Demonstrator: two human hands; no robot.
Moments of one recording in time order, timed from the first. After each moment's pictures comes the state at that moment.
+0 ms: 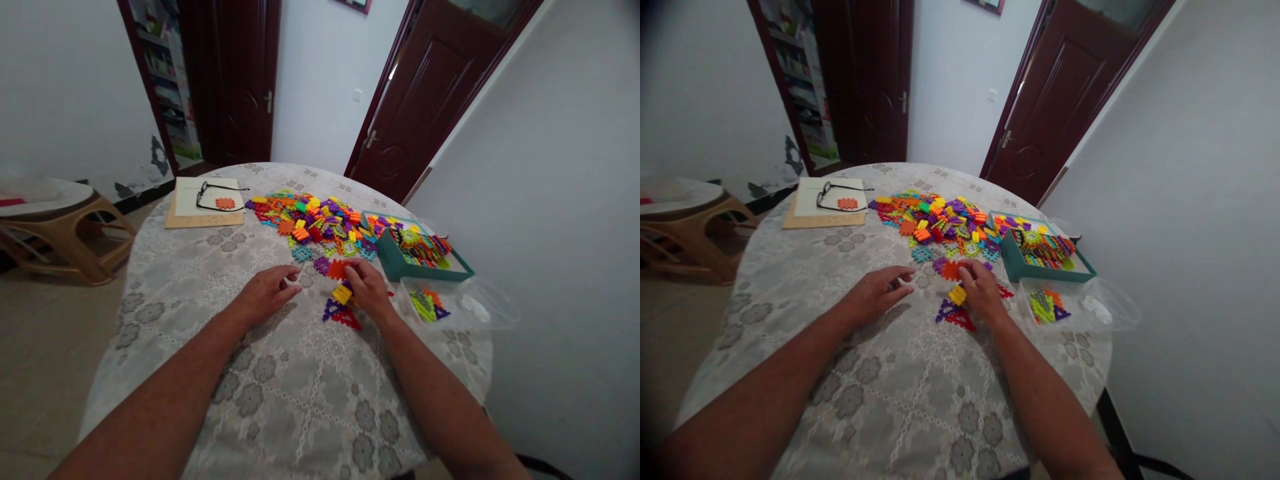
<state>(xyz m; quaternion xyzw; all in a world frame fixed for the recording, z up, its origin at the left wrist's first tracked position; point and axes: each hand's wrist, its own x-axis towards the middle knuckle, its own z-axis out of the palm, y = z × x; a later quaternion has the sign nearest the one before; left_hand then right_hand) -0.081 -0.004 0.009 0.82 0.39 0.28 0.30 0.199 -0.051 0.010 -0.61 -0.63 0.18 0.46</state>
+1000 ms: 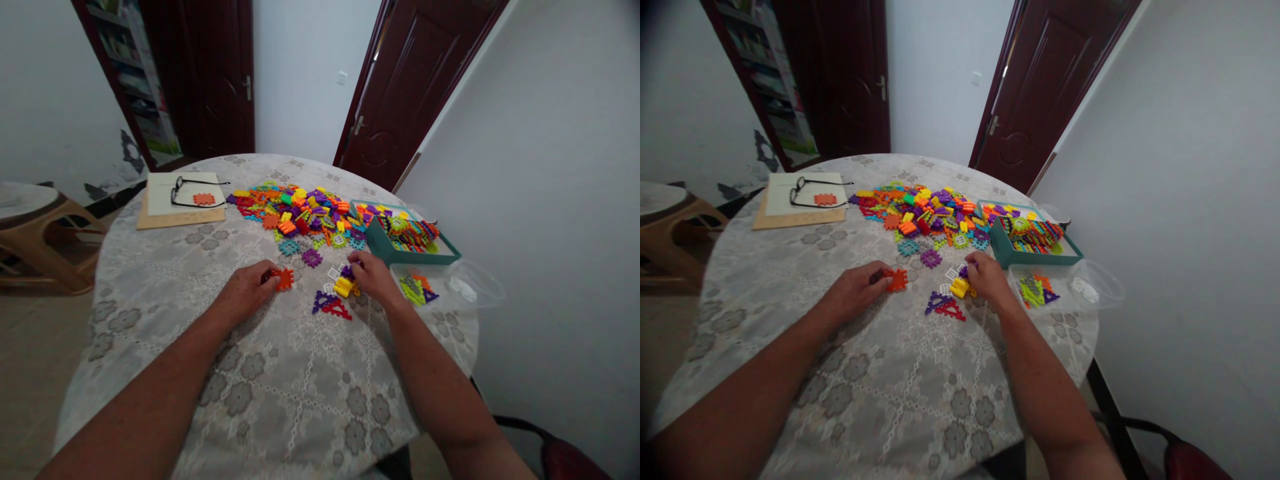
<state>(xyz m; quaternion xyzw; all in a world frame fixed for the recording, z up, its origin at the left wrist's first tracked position) -0.080 -0.006 0.019 0.80 0.46 0.25 0.29 0.254 -0.051 0.016 -0.67 -0.67 0.10 0.30</state>
